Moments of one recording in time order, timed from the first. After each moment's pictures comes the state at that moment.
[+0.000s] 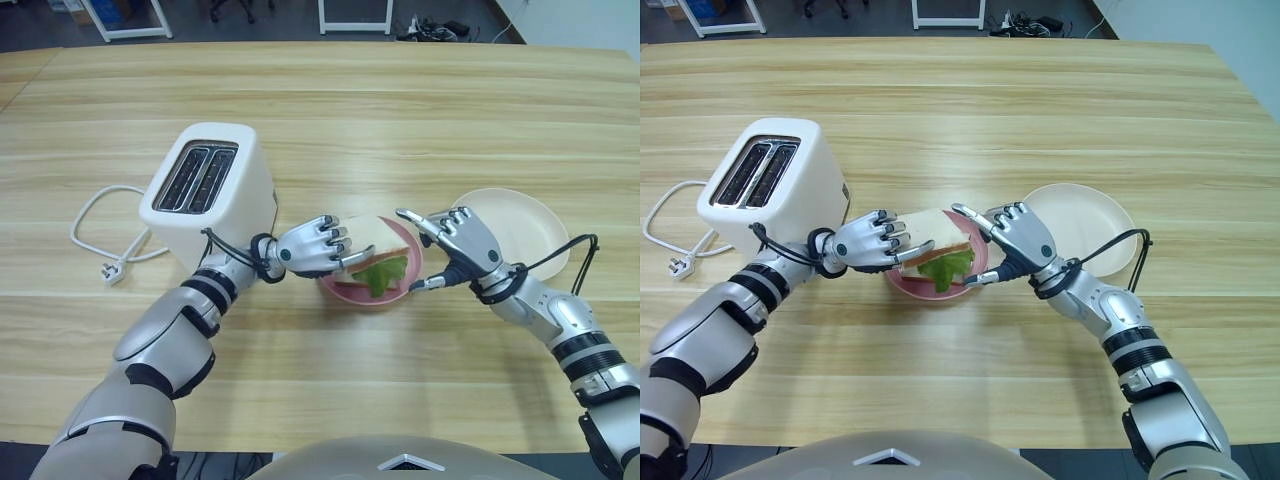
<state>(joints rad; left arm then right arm) -0.80 0.48 -0.91 0.92 1.61 -0.34 1.61 -0.37 -0.63 0.40 0.41 -0.98 -0.72 -0.66</state>
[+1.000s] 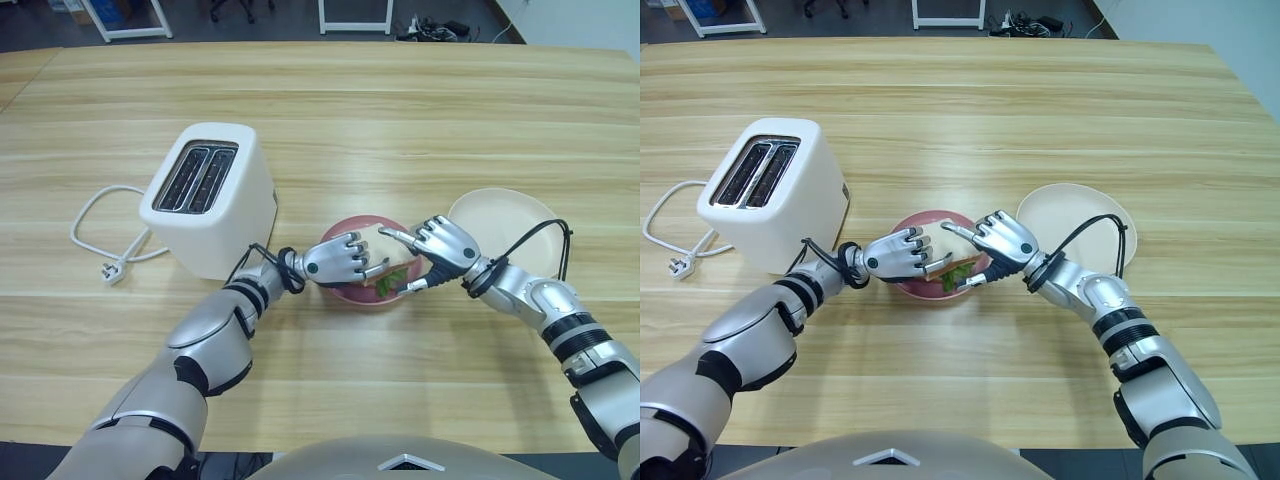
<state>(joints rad) -0.84 0.28 -1.10 1.22 1.51 -0.16 1.58 -0.49 -0.61 0.53 0.56 -1.07 -0.66 -0.53</state>
